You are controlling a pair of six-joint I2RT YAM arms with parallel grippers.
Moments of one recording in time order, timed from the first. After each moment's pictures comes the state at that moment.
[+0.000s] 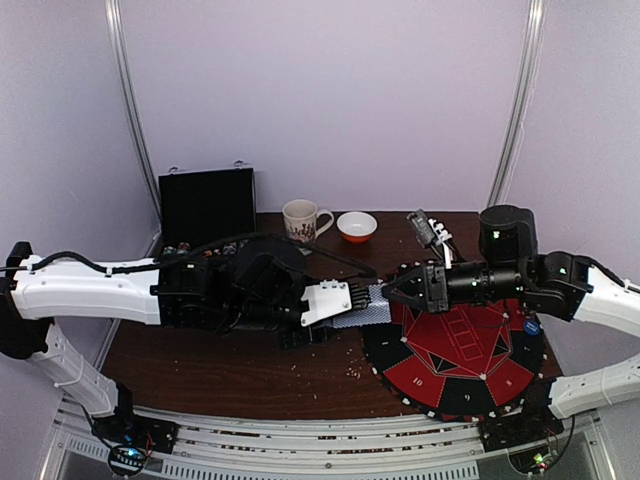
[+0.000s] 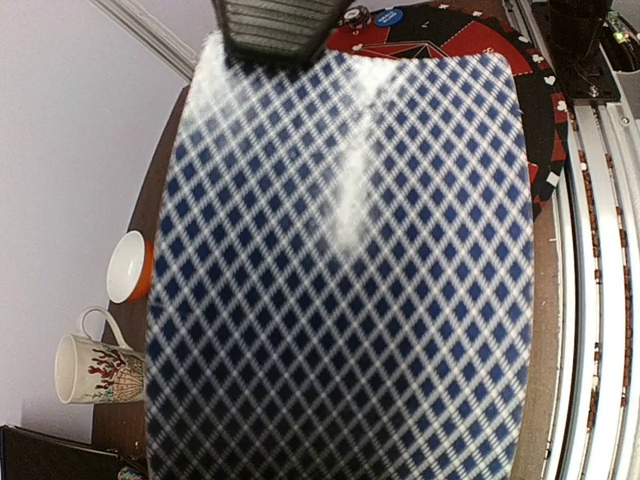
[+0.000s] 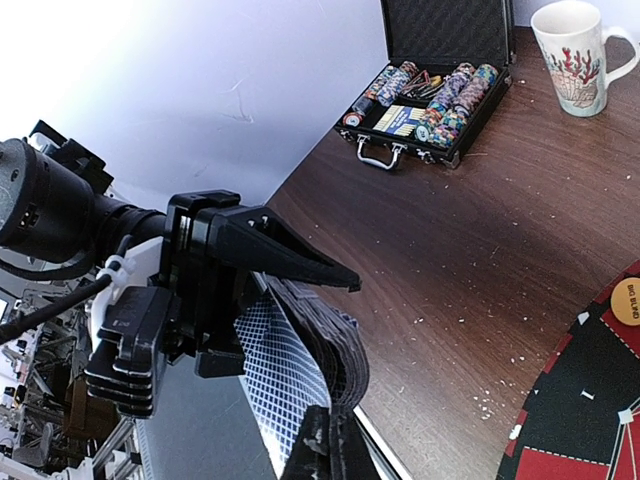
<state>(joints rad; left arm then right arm) -1.28 1.49 1.24 -0.41 -0.22 0.41 0.91 0.99 0.91 -0.30 -0.34 0.56</state>
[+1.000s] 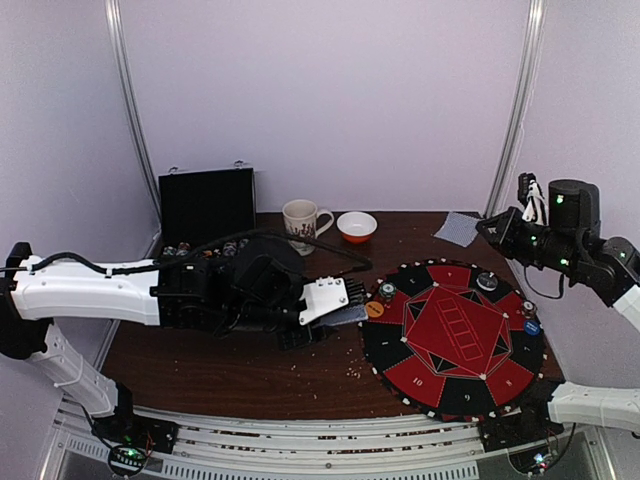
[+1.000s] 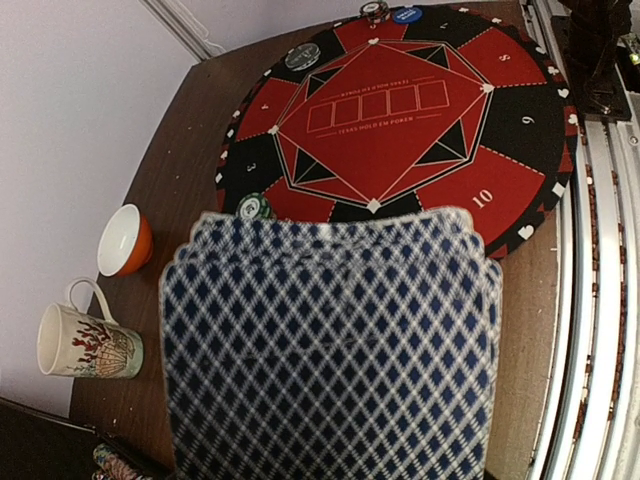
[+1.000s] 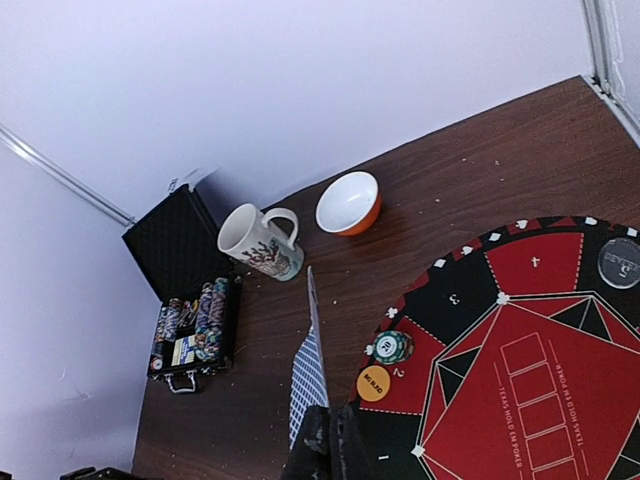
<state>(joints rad) -1.28 1.48 1.22 -0.41 -0.24 0.33 0.52 0.81 1.03 -0.59 0.13 0.72</state>
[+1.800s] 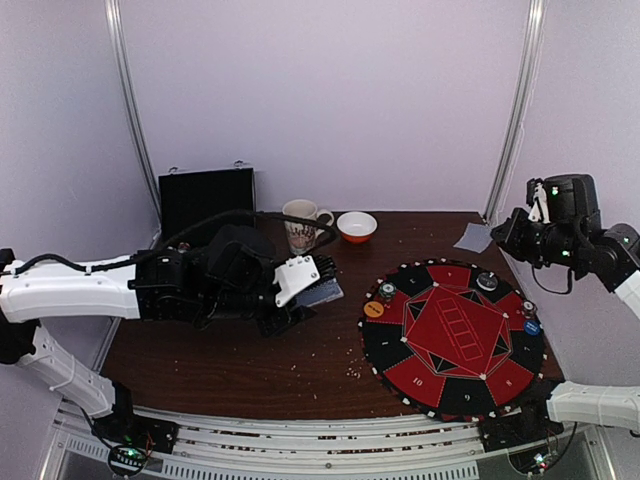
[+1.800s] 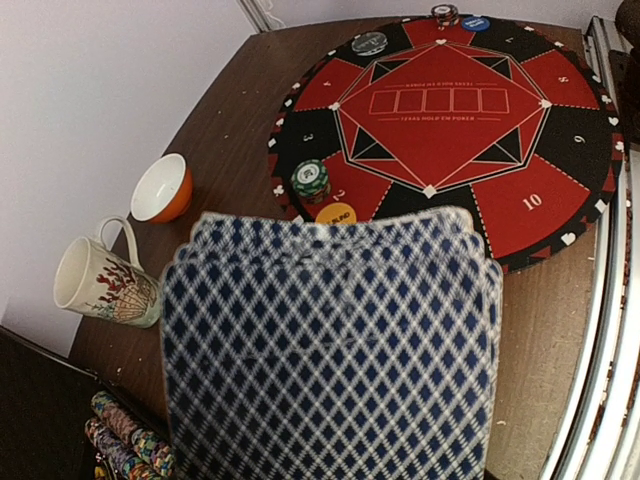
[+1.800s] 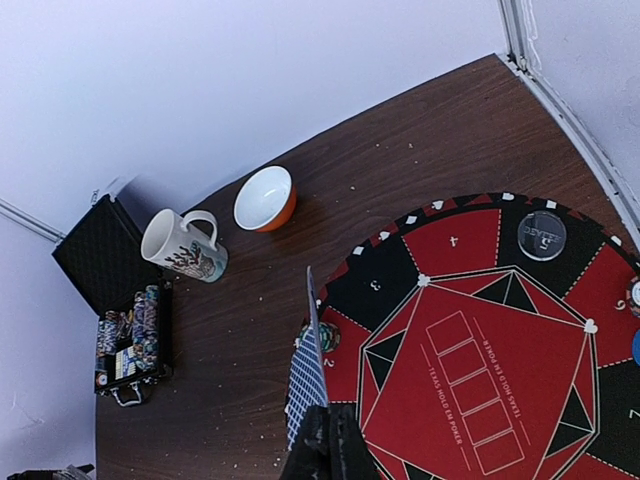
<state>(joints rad) -1.20 1.38 1.15 -0.41 -0.26 0.23 0.45 0.87 1.11 -0.79 0.20 0.74</state>
